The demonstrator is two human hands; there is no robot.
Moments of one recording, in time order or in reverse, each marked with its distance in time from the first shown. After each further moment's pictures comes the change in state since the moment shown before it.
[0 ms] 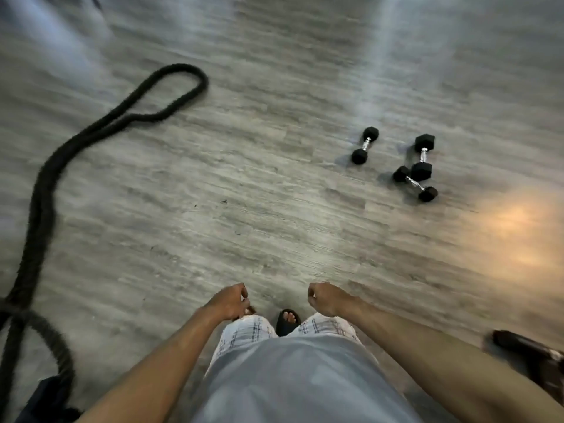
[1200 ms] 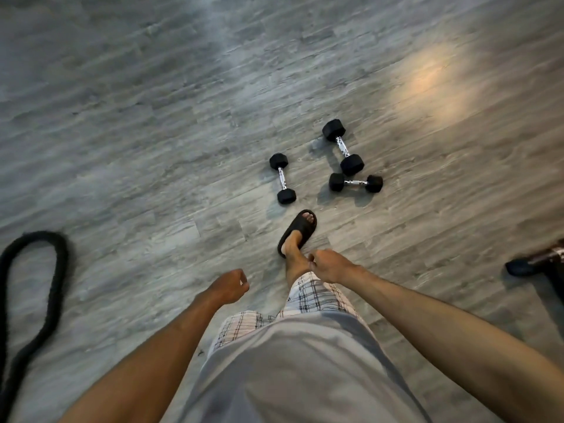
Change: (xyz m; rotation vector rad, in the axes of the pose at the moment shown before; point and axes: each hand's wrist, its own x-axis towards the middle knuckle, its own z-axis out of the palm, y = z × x) left_hand 0.461 0.468 -0.376 0.598 -0.293 0.228; right_hand 0.258 0.236 -0.489 0.690 0.281 0.268
